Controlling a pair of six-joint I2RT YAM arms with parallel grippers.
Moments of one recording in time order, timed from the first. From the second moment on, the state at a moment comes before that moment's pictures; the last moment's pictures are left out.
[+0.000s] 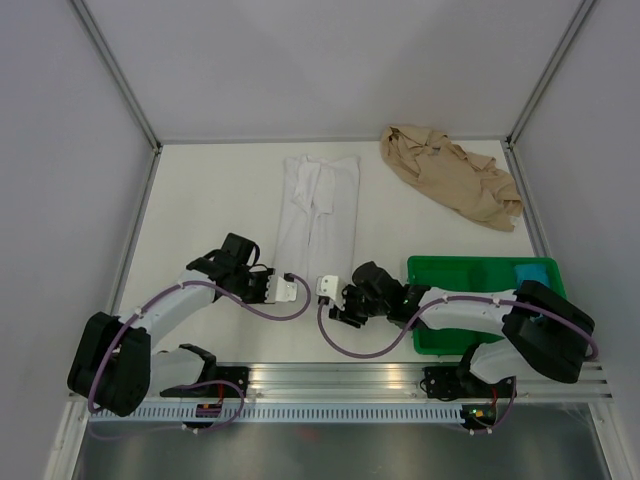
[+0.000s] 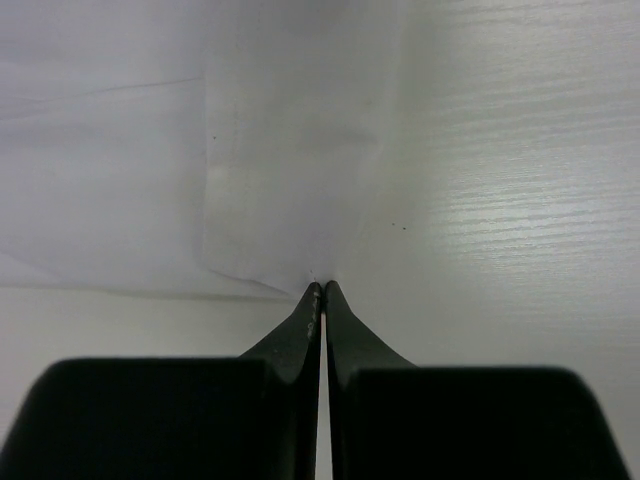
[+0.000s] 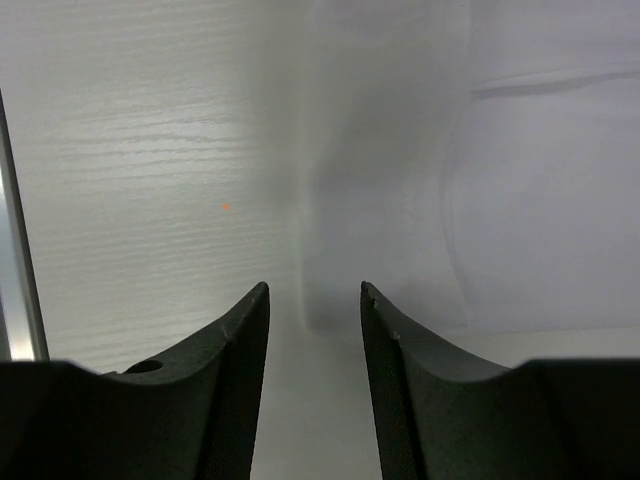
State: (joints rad) left arm -0.41 1.21 0.60 -0.54 0.51 1.24; right arm 0.97 1.38 0.56 0.12 -0.25 -0.37
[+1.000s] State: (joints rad) left arm -0.38 1.21 0.61 -0.60 0.53 1.19; right arm 1.07 1.56 0.72 -0.04 -0.07 -0.44
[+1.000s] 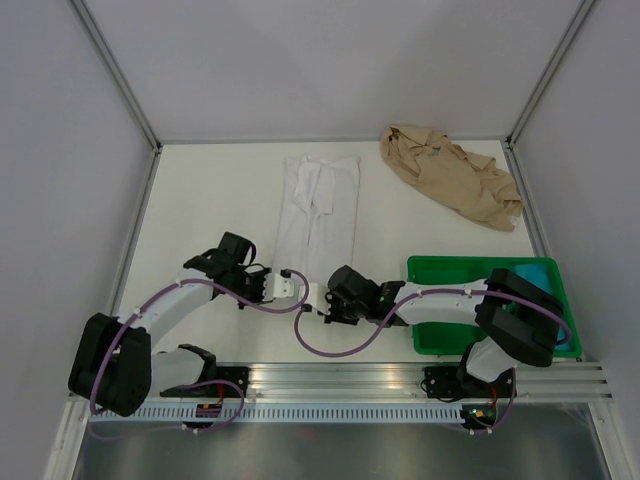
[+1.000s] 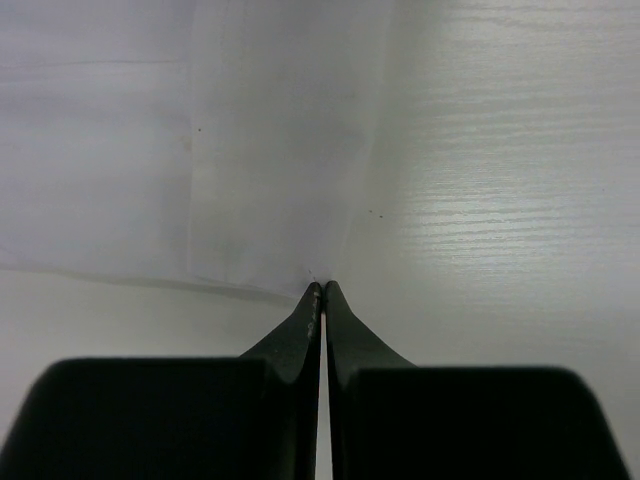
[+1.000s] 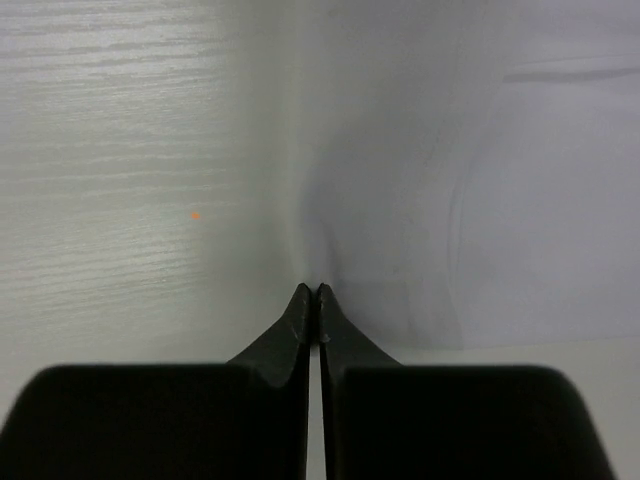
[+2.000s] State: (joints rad) left arm -0.24 1.43 0.87 -0.92 0.71 1.15; right arm 0.76 1.52 0.74 -0.12 -0.55 -0.30
